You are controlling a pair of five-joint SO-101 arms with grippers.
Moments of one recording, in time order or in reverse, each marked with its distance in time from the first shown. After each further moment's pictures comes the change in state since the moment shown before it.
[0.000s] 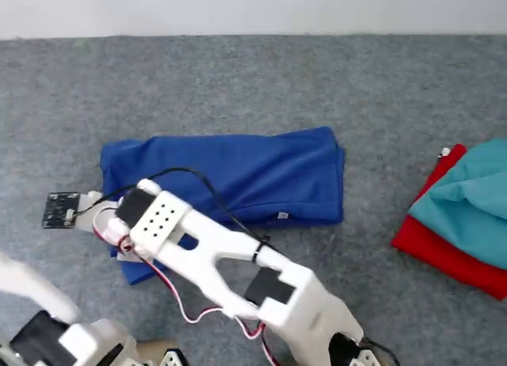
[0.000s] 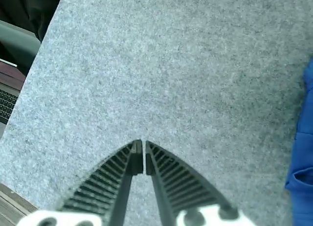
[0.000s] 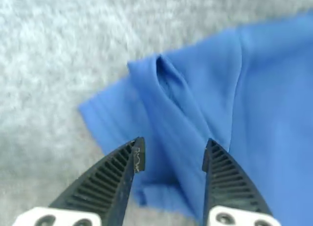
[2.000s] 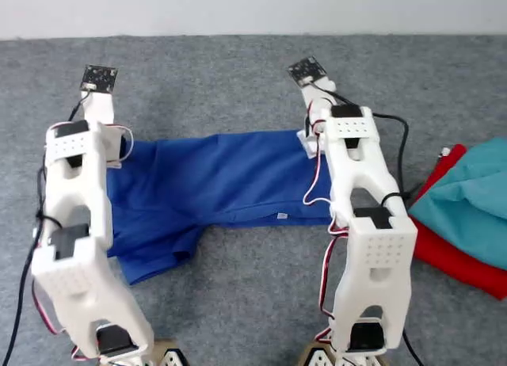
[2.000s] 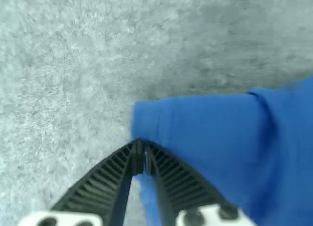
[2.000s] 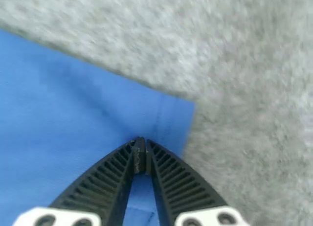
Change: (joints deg) left arm 35.4 39.4 13.8 -40.9 11.3; right arm 58.1 2.1 12.7 -22.0 -3.0
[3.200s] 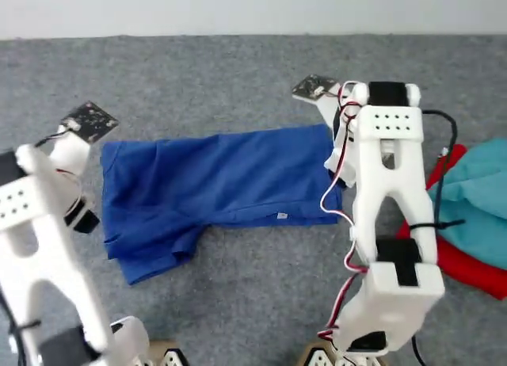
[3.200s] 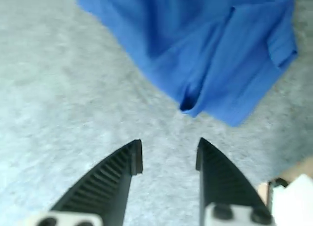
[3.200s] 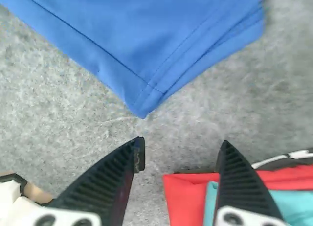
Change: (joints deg) left arm -9.1 -50.4 16.5 41.6 -39.4; right arm 2.4 -26.1 0.0 46.4 20.7
